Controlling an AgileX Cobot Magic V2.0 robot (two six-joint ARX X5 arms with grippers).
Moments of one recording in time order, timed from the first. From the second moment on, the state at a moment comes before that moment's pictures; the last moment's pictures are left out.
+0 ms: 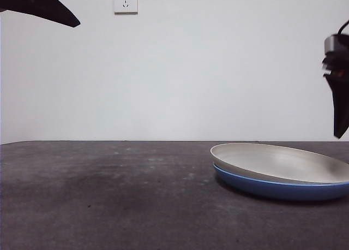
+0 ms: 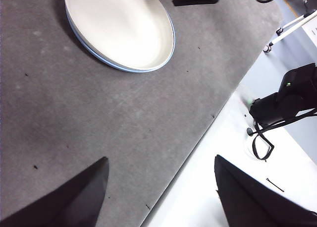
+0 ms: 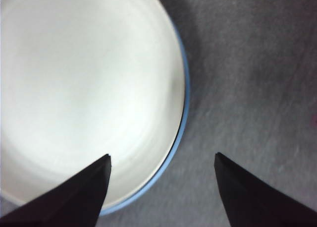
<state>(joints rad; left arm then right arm) -0.49 1.04 1.03 -0.83 0.63 -0.03 0.03 1.39 0.94 -0.73 -0.25 0.06</state>
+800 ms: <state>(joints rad) -0.49 1.04 1.03 -0.82 0.63 -0.03 0.02 1.59 0.94 -0.57 -0.28 0.06</state>
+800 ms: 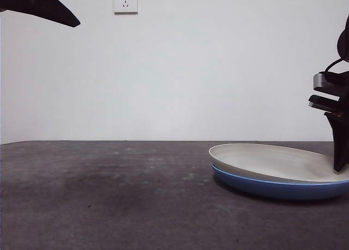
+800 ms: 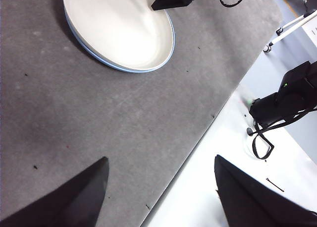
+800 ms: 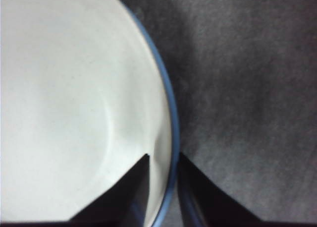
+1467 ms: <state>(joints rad) -0.49 1.04 1.03 -0.83 0.63 -0.03 0.01 1.56 0.95 -0.56 -0.30 0.07</state>
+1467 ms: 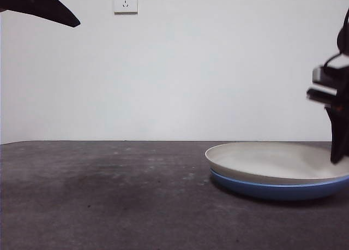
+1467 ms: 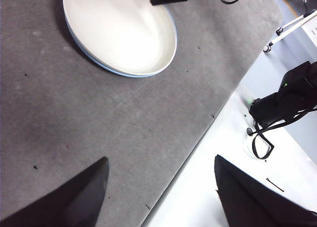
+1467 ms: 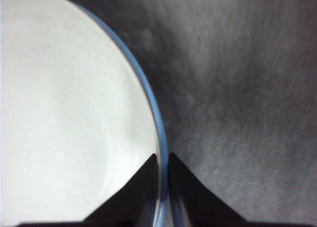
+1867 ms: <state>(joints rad) -0.49 1.04 1.03 -0.83 0.63 -0.03 0.02 1.41 0.95 -0.57 -0.36 0.11</state>
